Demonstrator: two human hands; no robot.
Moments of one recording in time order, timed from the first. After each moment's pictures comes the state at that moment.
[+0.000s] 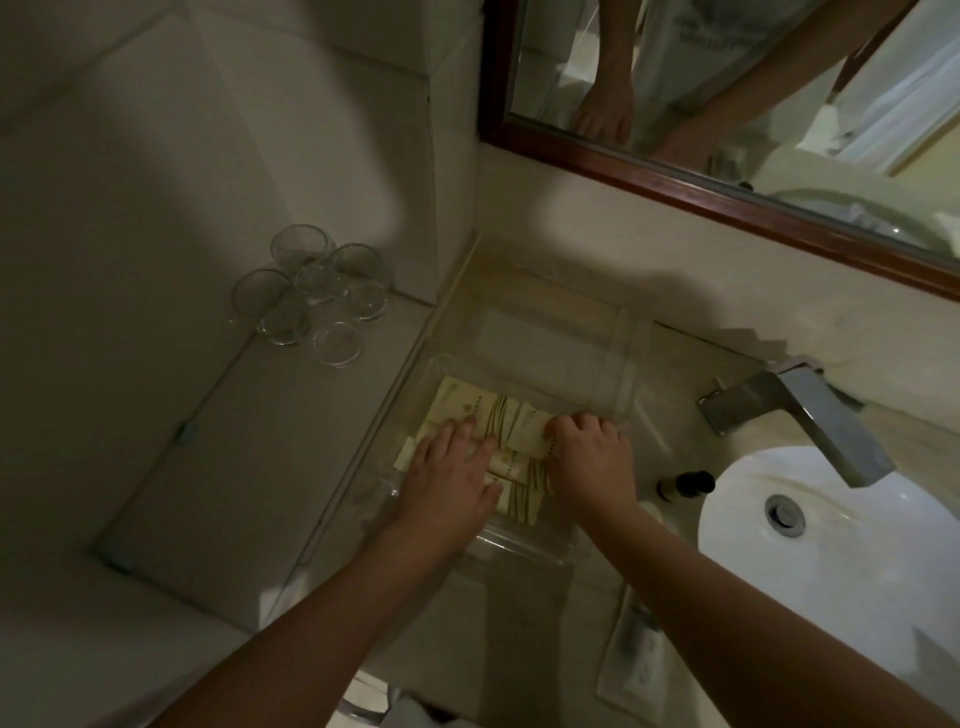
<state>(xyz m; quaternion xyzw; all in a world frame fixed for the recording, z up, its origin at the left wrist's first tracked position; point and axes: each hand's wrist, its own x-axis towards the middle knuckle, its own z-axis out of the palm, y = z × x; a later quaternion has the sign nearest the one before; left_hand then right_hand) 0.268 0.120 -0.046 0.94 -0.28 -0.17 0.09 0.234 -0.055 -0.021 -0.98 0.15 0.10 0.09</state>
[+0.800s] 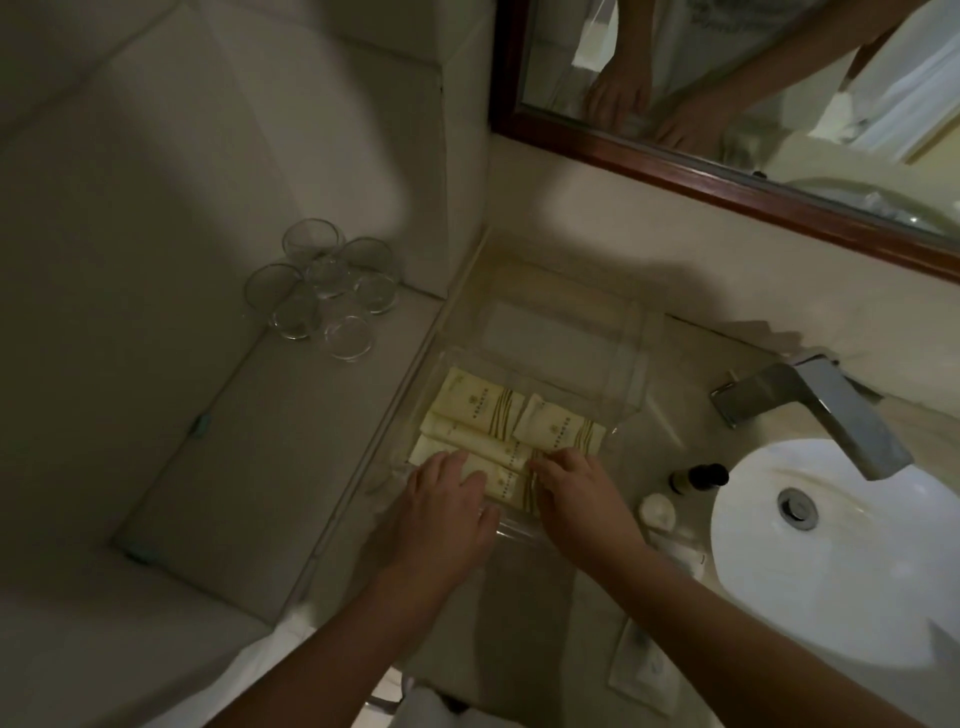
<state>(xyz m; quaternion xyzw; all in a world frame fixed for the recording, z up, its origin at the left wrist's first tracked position) 0.235 0.142 -0.025 0.95 -0.24 -0.15 0.10 0.196 -0.033 -0.030 -0.97 0.06 0.12 0.18</state>
